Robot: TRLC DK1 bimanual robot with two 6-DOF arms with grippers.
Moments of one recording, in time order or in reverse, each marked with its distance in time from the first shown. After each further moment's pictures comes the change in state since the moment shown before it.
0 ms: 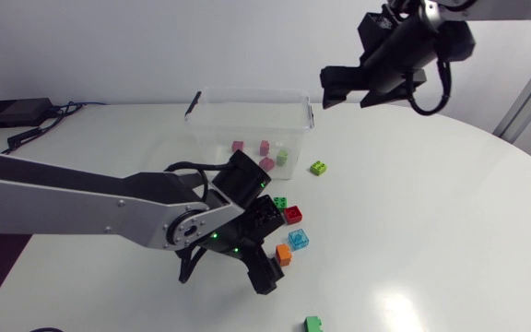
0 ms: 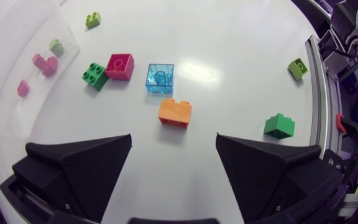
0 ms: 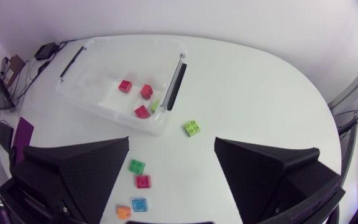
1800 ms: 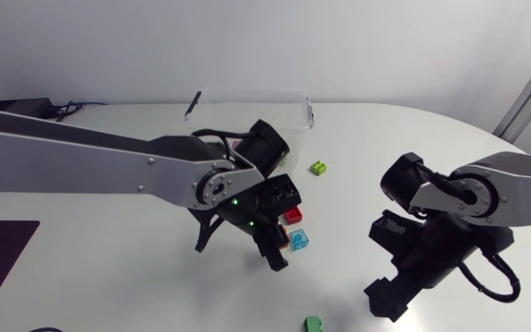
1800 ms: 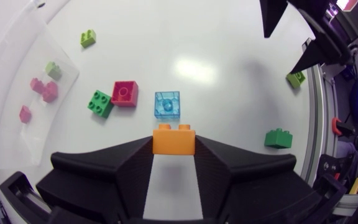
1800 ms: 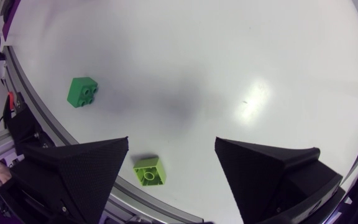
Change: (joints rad) left arm 0.024 0.080 0.227 -0.181 0.031 0.098; right arm 0.053 -0.322 -0.905 -0.130 -0.097 -0.338
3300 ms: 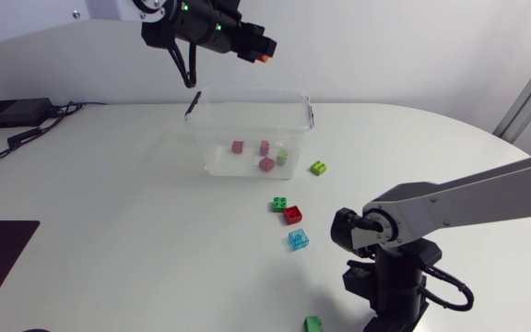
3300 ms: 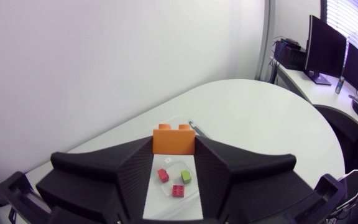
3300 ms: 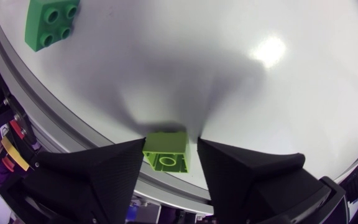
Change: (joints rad) left arm 0.320 0.103 0.712 0.003 -0.051 -0.235; right arm 0.183 0.359 0.006 -0.093 0.020 0.035
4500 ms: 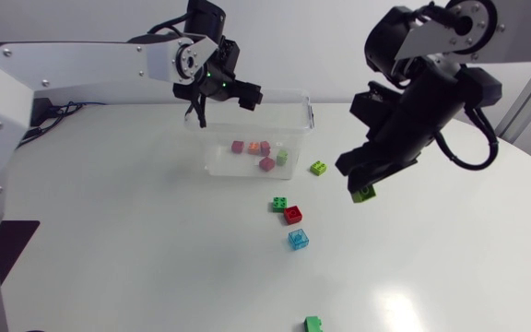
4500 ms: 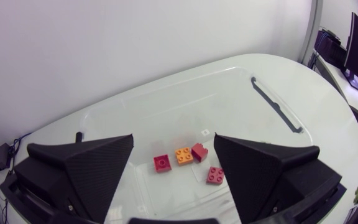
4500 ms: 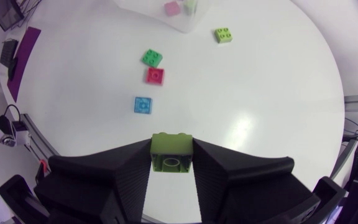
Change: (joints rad) left arm 0.060 0.191 -0.048 0.098 -0.153 -0.066; right arm -0.165 -0.138 0.702 -0.118 0.015 0.111
